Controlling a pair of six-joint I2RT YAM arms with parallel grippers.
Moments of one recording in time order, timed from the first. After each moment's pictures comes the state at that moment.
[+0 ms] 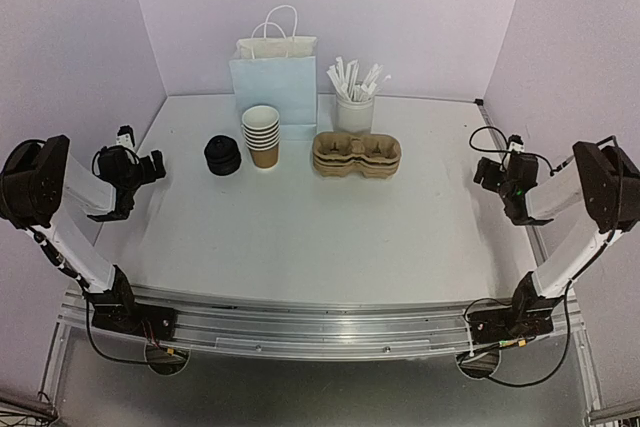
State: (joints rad) left arm 0.11 1.62 0.41 0.85 -0.05 -0.09; right arm -0.04 1.64 0.41 0.78 0.19 0.19
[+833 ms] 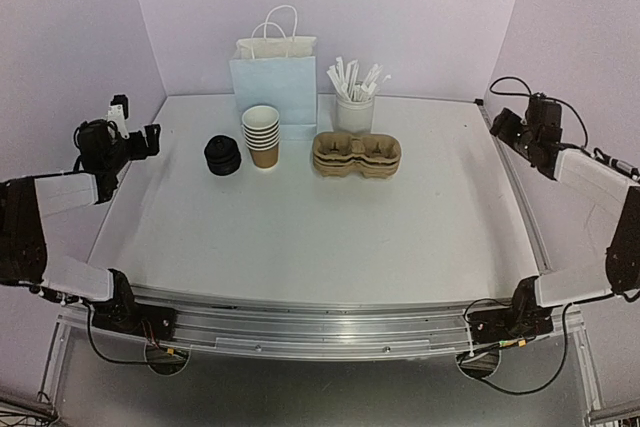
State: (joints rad) left arm 0.11 1.31 0.52 0.52 0.12 -0.01; right arm -0.02 1.28 0.76 0.04 0.20 0.45
